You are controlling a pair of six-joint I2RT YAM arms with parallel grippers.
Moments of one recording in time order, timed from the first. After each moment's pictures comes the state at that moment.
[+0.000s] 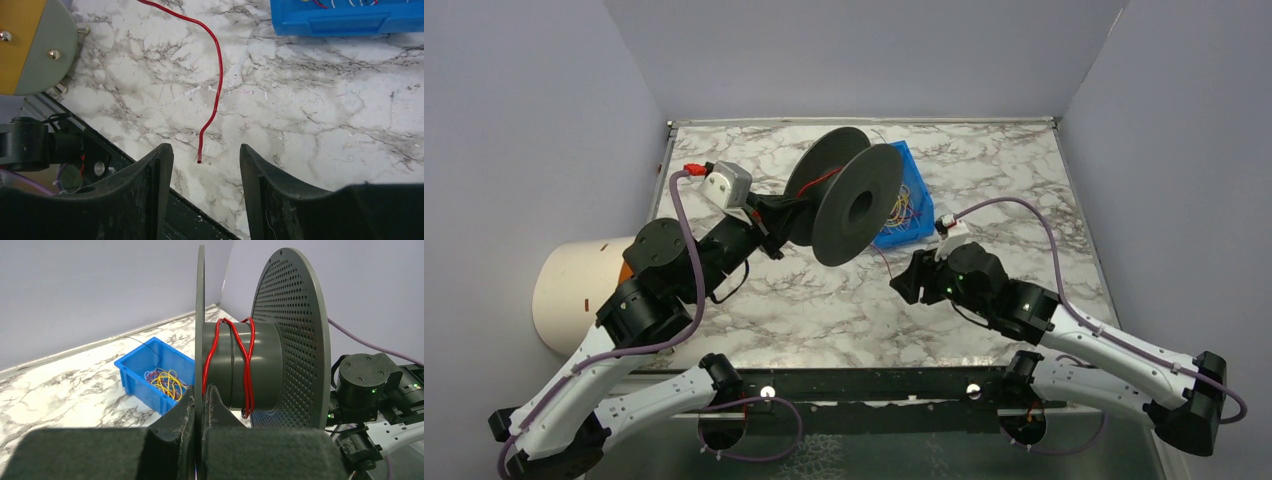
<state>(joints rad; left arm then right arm) -0.88 0.73 1.20 -0.35 -0.15 -0.18 0.95 0.85 0.69 -0.32 0.21 0.59</state>
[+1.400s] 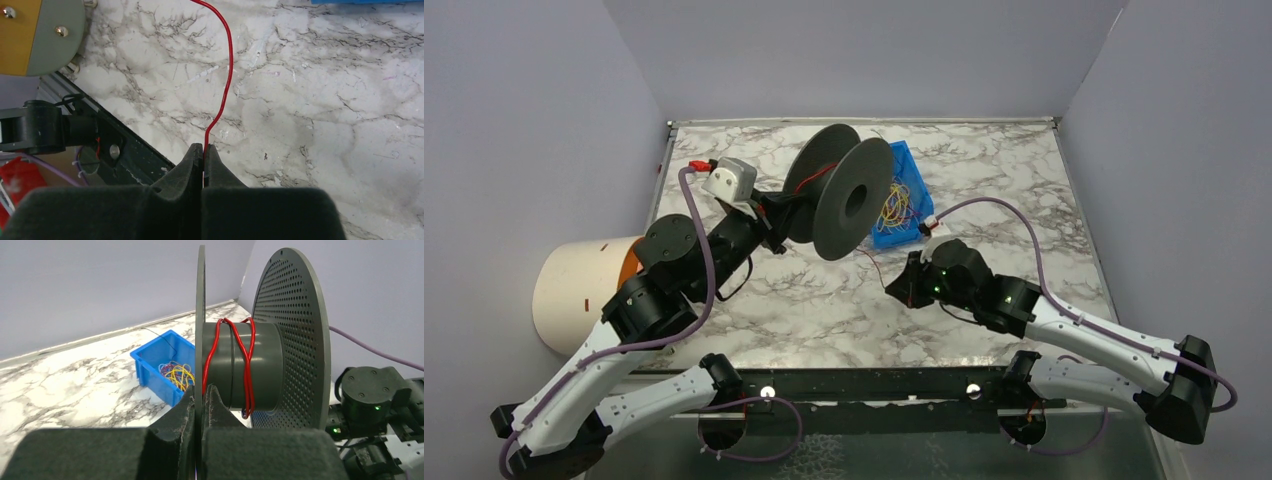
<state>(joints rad) -0.88 0.75 1.20 -0.36 -0.21 -0.18 0.95 0.97 0.71 -0.30 0.08 0.66</state>
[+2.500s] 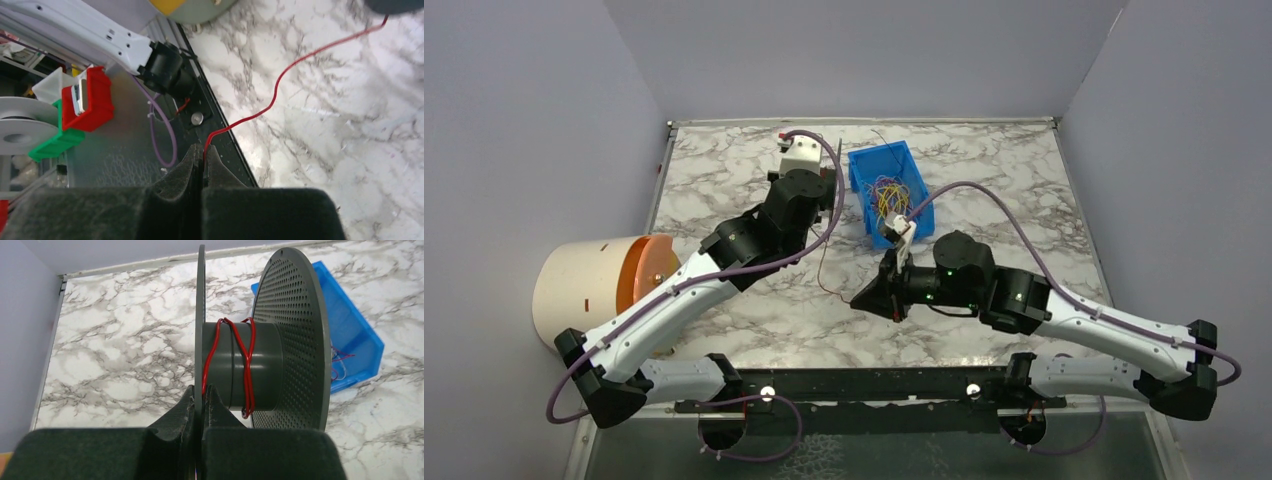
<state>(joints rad) -0.88 1.17 1.33 -0.57 -0.76 -0.25 1.15 1.02 0.95 -0.26 -0.17 0.42</state>
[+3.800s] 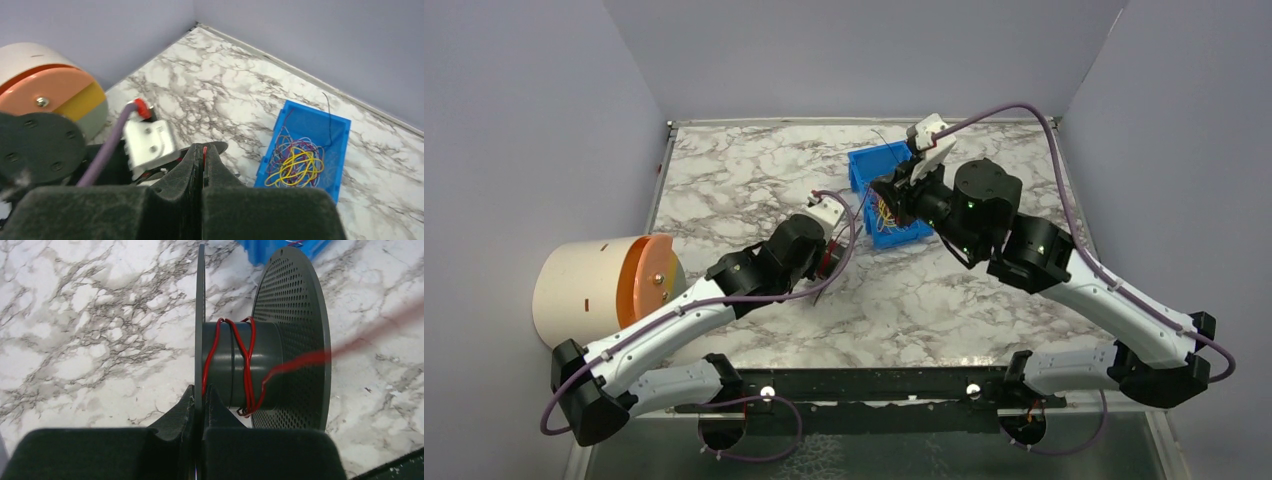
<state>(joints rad) -0.88 1.07 0.96 -0.56 -0.44 -0.09 1.09 1.20 1.50 -0.40 0.36 0.05</state>
